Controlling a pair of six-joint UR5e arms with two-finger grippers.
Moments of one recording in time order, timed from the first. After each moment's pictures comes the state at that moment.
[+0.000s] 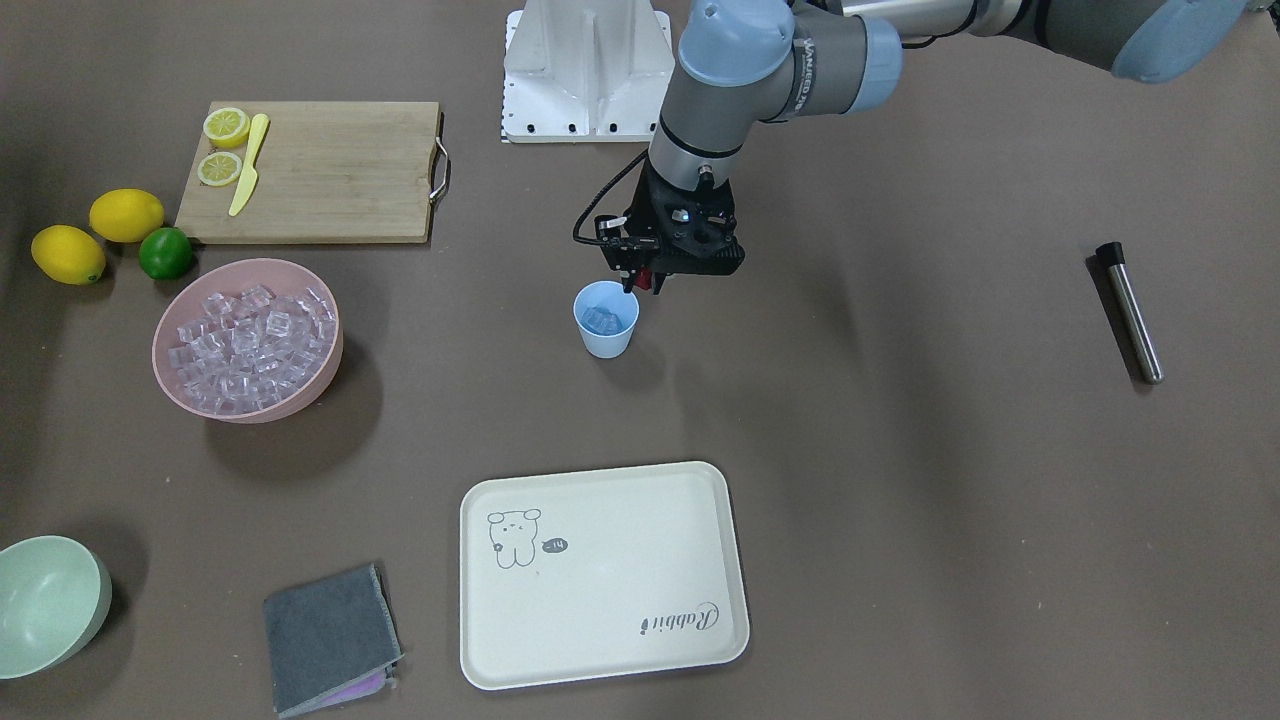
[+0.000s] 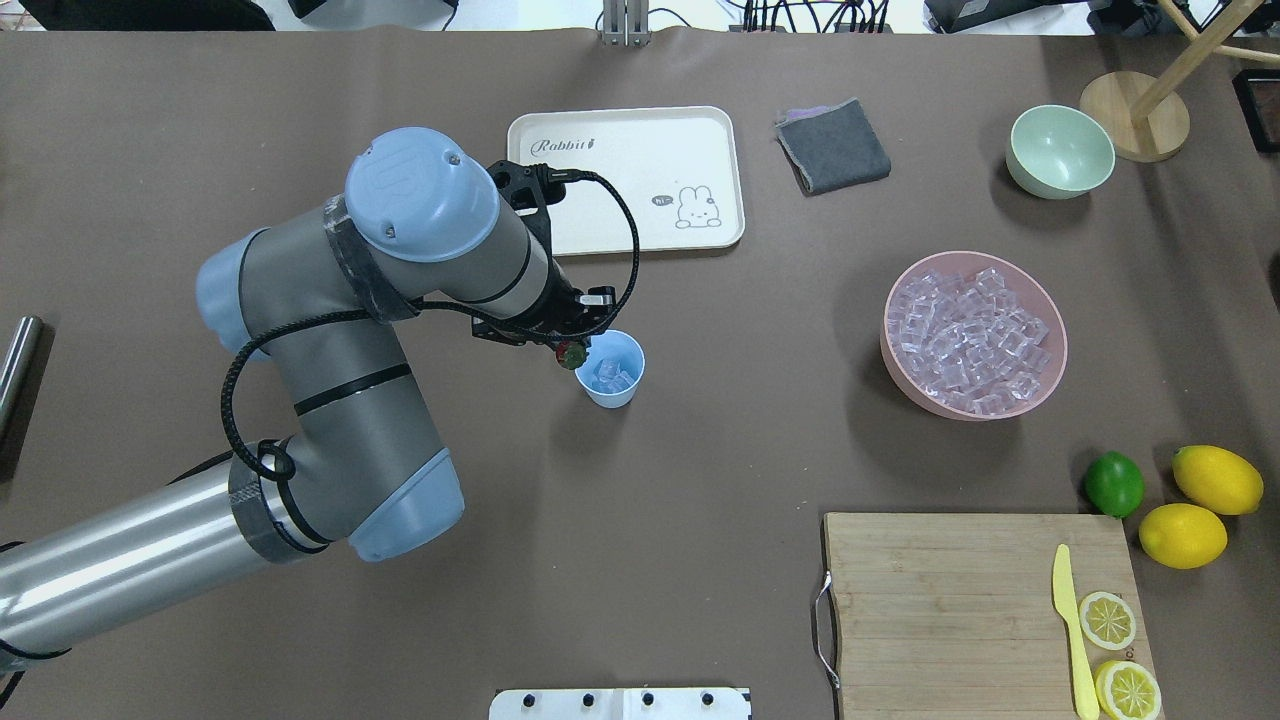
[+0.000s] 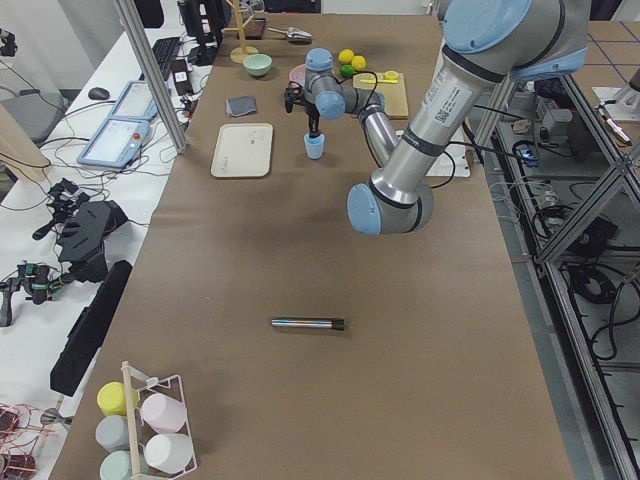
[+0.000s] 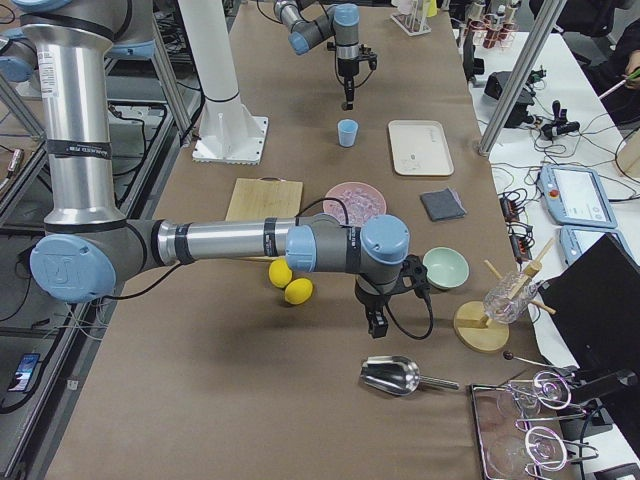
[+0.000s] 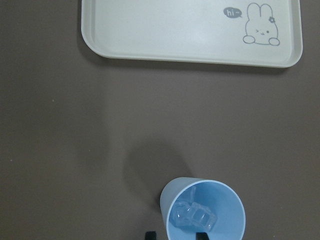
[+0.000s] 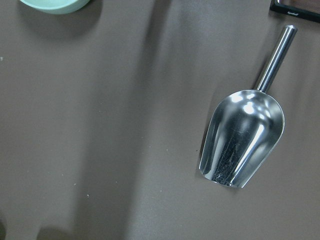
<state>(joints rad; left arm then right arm) -0.58 -2.31 -1.70 -1.68 -1.92 -1.31 1.58 -1.55 1.64 -1.64 2.36 -0.24</state>
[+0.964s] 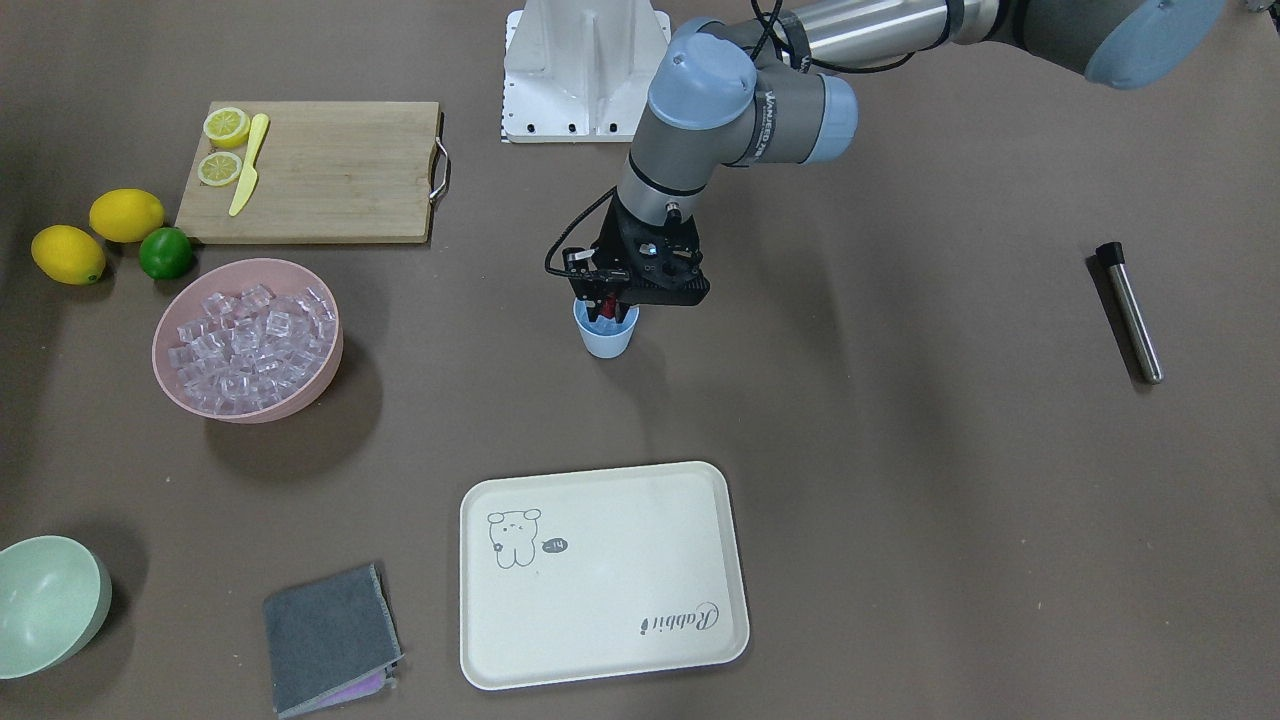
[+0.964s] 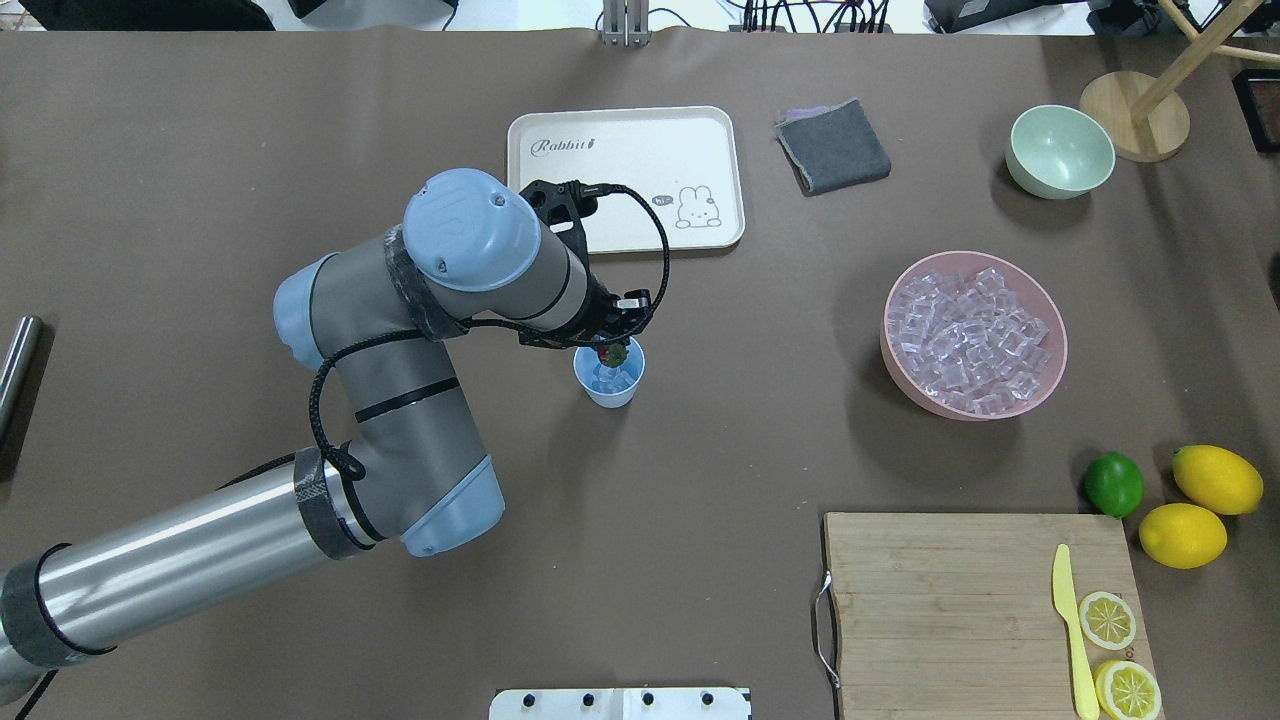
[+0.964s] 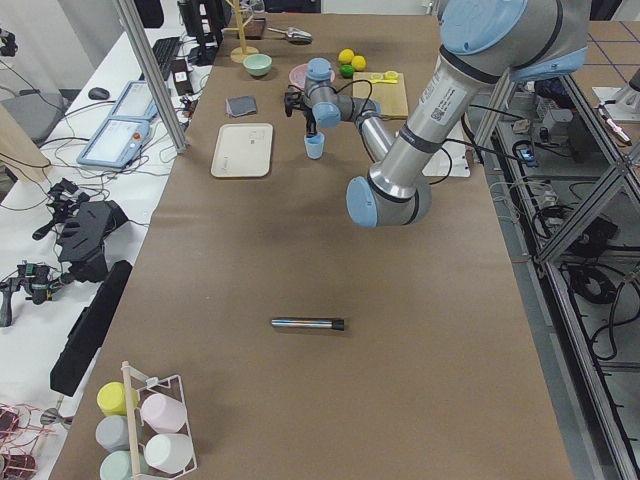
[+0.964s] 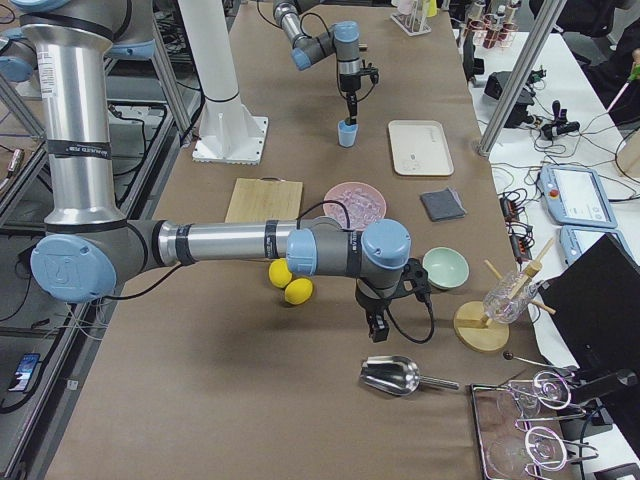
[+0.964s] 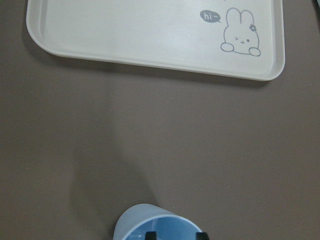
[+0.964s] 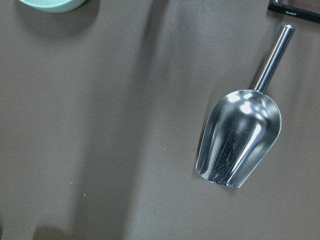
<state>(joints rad) -0.54 -2.33 -1.57 -1.87 -1.88 -1.40 1.59 -1.55 1.64 -1.64 2.36 -0.25</state>
